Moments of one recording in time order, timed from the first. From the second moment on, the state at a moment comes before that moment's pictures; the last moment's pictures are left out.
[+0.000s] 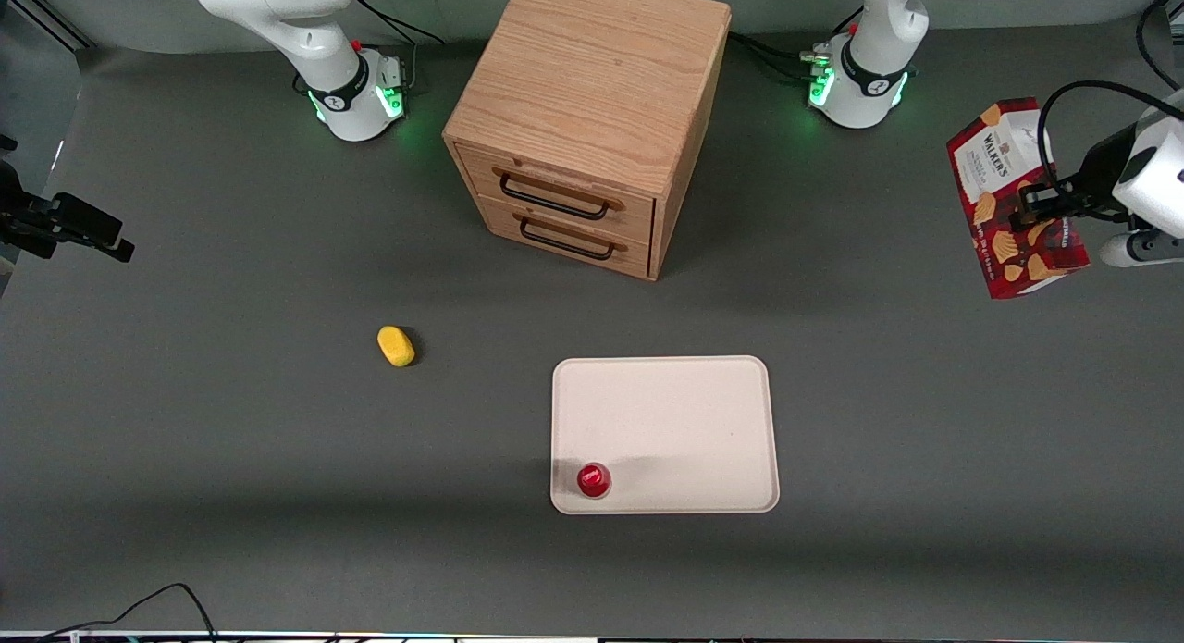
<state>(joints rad) -0.16 -0.03 0.13 -1.66 -0.07 1.50 -0.15</state>
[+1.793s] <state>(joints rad) -0.30 0.76 -0.20 -1.44 0.31 2.28 -1.00</state>
